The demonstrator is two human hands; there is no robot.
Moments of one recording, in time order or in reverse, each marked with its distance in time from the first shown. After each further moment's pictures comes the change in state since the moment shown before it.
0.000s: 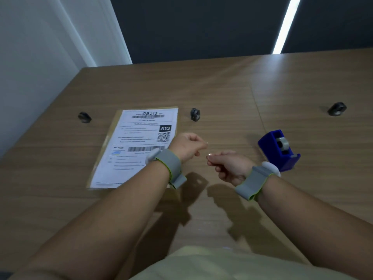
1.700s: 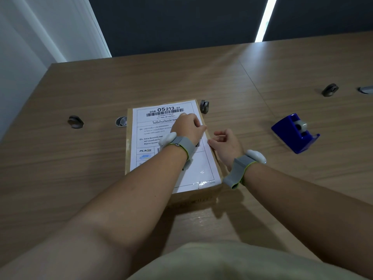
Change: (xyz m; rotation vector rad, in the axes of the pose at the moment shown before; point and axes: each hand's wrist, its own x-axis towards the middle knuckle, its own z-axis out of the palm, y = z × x) left_hand 0.084 -0.061 -0.081 0.472 0.220 0.261; right_hand 0.075 0.016 0.116 -0.225 0.553 -0.318
